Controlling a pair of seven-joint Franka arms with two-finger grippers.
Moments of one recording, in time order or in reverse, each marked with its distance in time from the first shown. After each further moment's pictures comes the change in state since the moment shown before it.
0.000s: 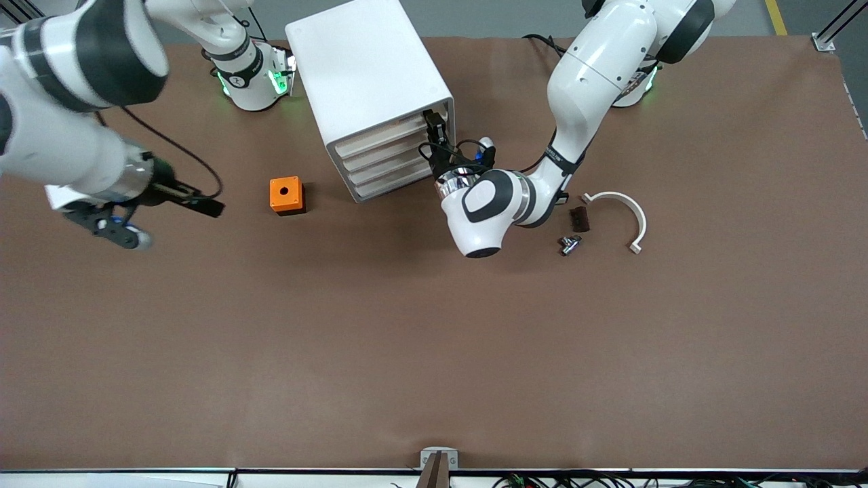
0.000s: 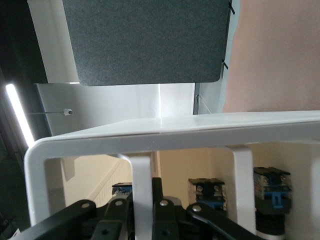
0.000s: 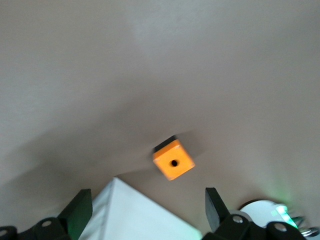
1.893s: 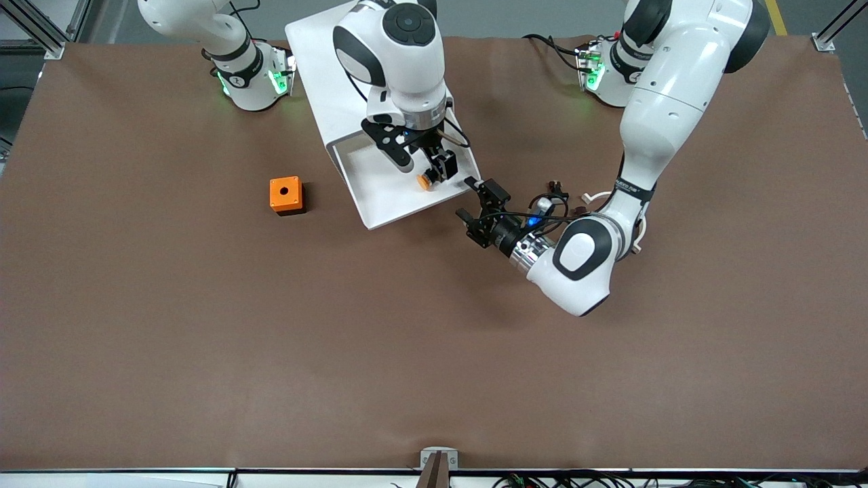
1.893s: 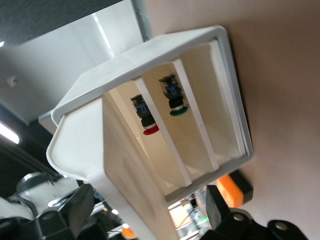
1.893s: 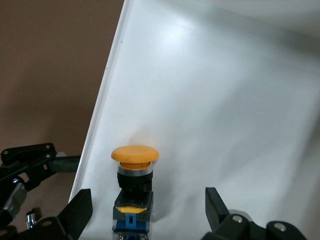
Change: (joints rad) left arm 0.277 0.000 0.009 0.036 -0.026 0.168 0.440; right arm 0.661 0.183 0.000 -0.071 -0.086 0.502 1.039
